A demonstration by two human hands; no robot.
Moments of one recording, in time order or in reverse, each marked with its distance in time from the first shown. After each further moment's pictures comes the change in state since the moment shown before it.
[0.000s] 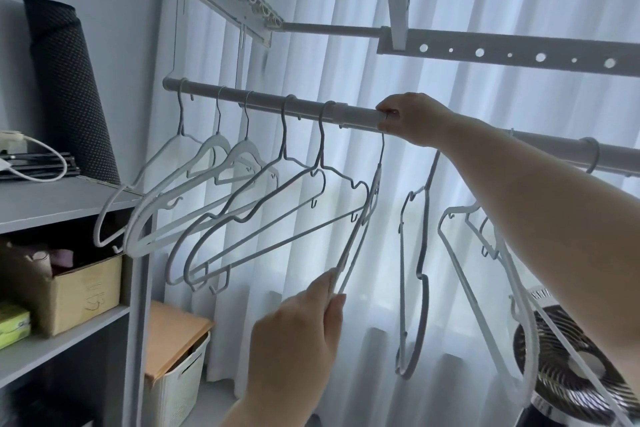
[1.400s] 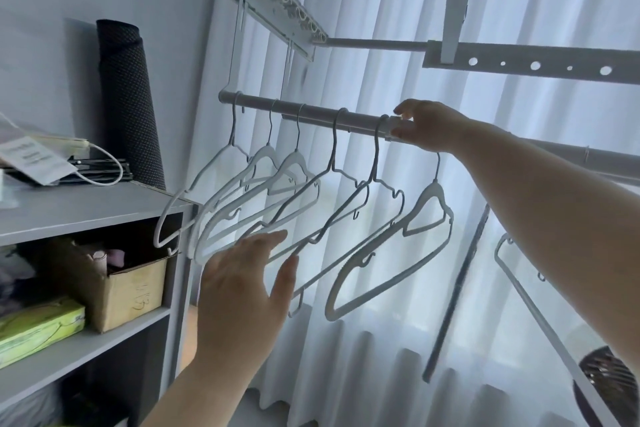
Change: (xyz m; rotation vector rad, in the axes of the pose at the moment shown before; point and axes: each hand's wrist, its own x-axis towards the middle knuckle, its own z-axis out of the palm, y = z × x) left_hand 0.027 -0.085 -0.052 -0.006 0.113 -0.082; right_hand 0.028 -0.048 0.010 0.027 0.007 0.035
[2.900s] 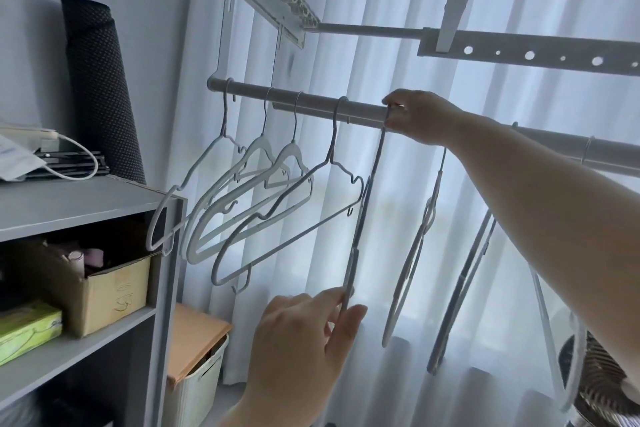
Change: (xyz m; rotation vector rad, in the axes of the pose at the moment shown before) left_hand -0.028 0.011 0.026 -0.189 -0.148 0.113; right_hand 0.006 -0.019 0.011 0.009 0.024 -0.005
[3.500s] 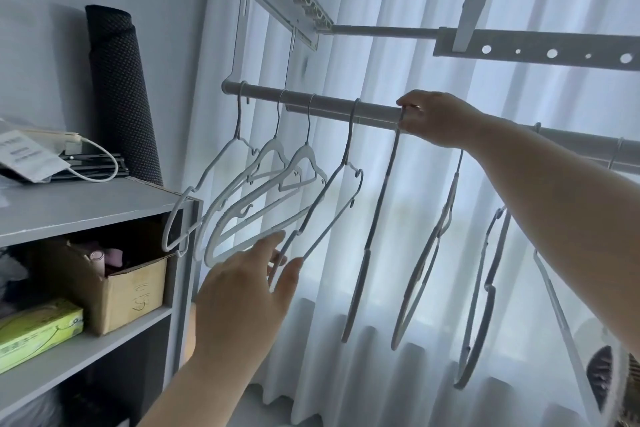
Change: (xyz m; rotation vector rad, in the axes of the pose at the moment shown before) left_hand 0.027 -0.032 -0.037 0.133 0.033 -0.211; right_hand 0.000 0.006 0.001 0.004 0.018 -0.022
